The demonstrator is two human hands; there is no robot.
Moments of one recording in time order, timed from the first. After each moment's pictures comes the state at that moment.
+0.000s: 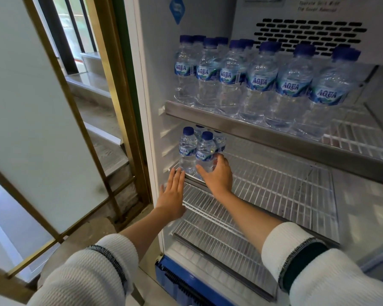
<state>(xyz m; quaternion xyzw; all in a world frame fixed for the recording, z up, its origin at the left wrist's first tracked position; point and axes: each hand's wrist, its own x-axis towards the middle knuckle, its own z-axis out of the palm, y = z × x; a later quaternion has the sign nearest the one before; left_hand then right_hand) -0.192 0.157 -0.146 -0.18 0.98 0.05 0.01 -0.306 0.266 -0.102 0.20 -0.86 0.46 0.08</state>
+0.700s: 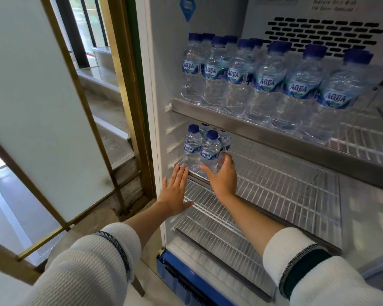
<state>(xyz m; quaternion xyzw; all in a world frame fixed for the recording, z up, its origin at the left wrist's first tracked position) -0.188 0.153 -0.143 -0.16 0.99 0.07 0.01 -0.304 0.274 -0.109 0.21 -0.84 0.49 0.08</state>
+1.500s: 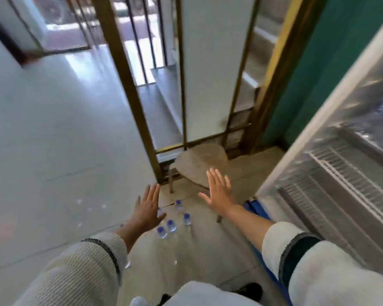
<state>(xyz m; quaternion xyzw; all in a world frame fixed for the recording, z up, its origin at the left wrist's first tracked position) 0.337 0.091 -0.262 -0.51 0.83 0.19 0.09 0.085 0.151 -0.243 0.65 -0.74 0.07 -0.16</state>
